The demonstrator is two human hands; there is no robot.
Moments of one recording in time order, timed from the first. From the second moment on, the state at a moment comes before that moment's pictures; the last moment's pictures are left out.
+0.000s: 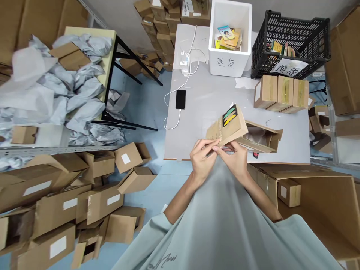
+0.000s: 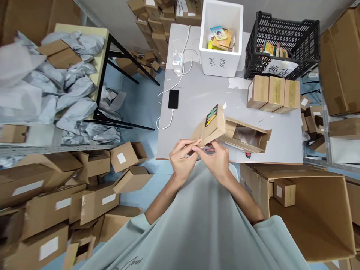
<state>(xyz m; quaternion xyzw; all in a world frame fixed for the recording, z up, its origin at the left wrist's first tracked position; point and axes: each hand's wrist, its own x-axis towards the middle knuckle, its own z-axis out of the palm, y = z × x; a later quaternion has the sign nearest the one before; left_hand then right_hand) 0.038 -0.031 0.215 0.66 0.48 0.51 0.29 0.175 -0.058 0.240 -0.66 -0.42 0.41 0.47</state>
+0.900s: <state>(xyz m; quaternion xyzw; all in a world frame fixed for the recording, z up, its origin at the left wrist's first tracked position) 0.031 -0.018 0.211 0.54 0.59 0.43 0.43 0.203 -0.067 0.219 -0.66 -0.40 0.44 0.46</state>
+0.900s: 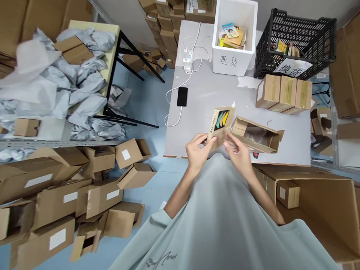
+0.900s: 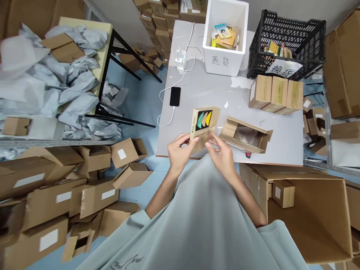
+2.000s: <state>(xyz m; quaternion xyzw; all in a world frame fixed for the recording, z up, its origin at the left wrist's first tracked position) 0.035 -0.013 0.216 0.55 0.59 0.45 0.38 0.199 -0.063 0.215 -0.59 -0.38 0.52 0.48</state>
